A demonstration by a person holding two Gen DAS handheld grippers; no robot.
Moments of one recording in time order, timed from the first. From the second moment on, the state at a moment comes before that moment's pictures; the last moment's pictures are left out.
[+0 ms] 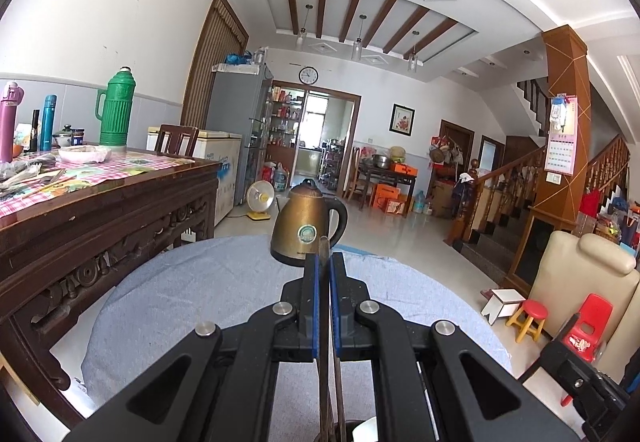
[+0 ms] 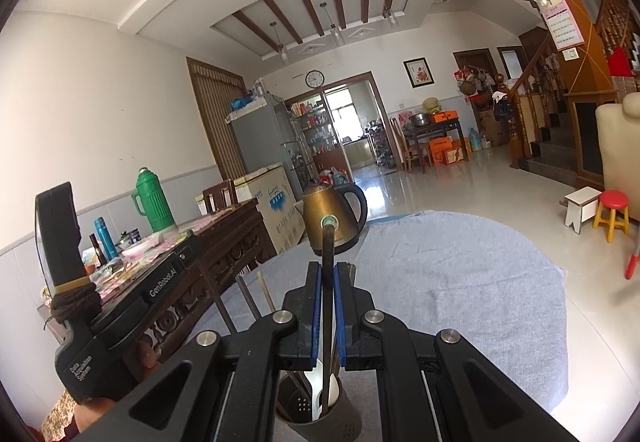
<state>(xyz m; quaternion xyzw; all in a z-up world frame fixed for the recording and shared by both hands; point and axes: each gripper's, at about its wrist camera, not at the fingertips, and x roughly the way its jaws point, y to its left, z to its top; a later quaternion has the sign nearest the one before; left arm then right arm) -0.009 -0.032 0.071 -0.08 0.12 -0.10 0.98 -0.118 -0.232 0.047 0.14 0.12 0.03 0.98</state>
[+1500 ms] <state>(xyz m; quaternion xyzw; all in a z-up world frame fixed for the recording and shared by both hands) -0.033 -0.031 0.050 -0.01 0.18 -0.13 0.98 -0.100 -0.246 0.016 0.17 0.17 0.00 0.97</state>
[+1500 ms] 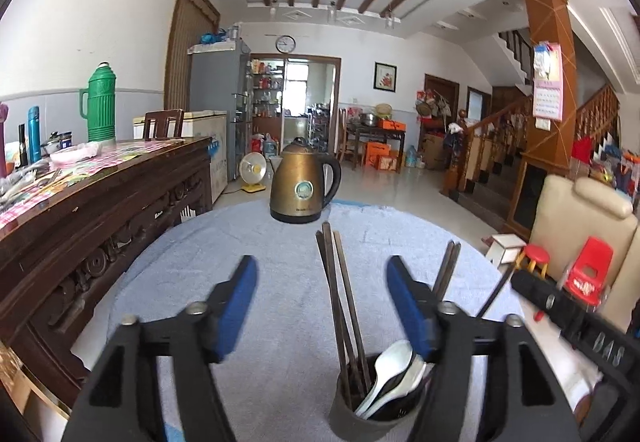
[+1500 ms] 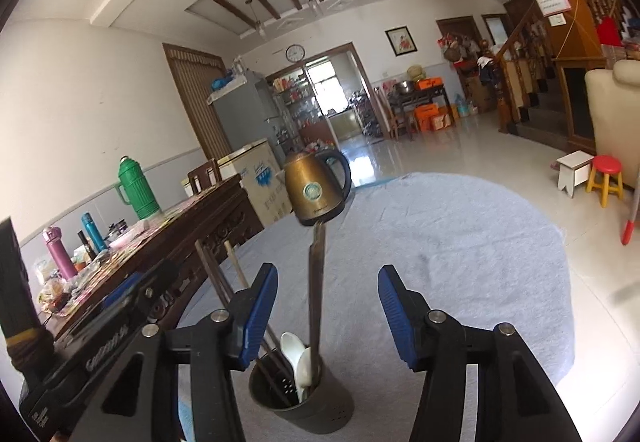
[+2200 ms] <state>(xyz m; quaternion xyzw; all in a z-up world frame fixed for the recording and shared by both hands) -0.062 -0.020 0.066 0.06 0.24 -0.03 0.97 -0.120 -0.253 0.022 0.13 0.24 -0.03 0.96</state>
